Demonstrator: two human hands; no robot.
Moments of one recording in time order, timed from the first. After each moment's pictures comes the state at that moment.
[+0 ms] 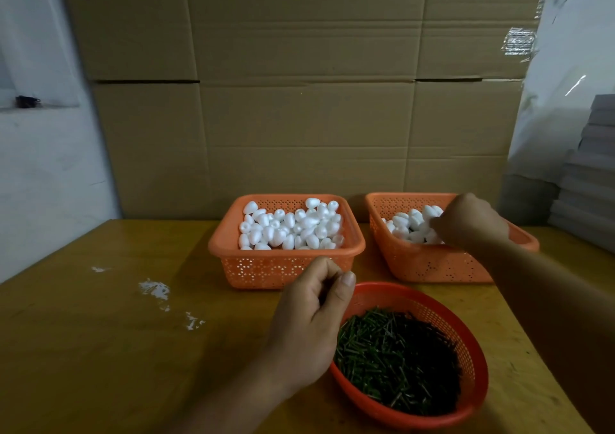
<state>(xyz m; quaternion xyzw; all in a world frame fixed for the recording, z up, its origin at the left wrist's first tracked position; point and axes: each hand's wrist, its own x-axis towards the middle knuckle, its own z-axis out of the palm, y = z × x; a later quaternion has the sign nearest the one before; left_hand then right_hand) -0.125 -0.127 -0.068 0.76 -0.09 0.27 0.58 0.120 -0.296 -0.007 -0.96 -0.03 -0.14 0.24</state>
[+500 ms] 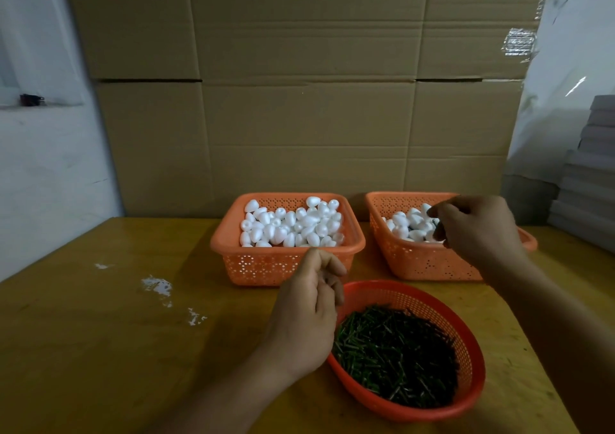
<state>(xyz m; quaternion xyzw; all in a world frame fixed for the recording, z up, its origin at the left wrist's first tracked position) -0.124 -0.124 -0.068 0.81 -0.03 0.28 0.52 0.035 -0.307 0.003 -0.85 -0.15 -0.16 0.47</state>
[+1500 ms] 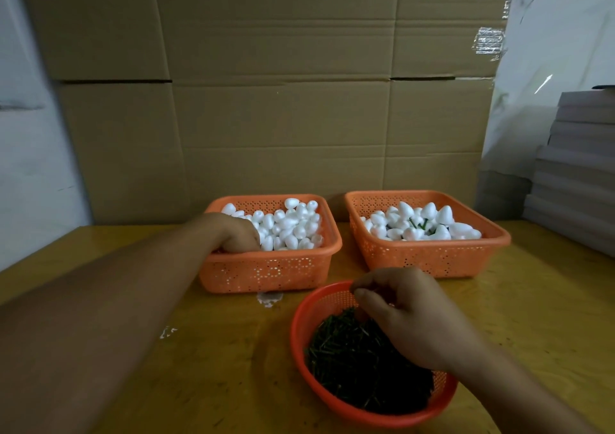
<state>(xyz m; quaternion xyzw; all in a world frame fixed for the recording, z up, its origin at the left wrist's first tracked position) -0.009 -0.003 0.000 0.97 0.17 -0.19 0.01 -0.040 -0.301 -0.043 -0.86 -0.34 -0.04 0.38</state>
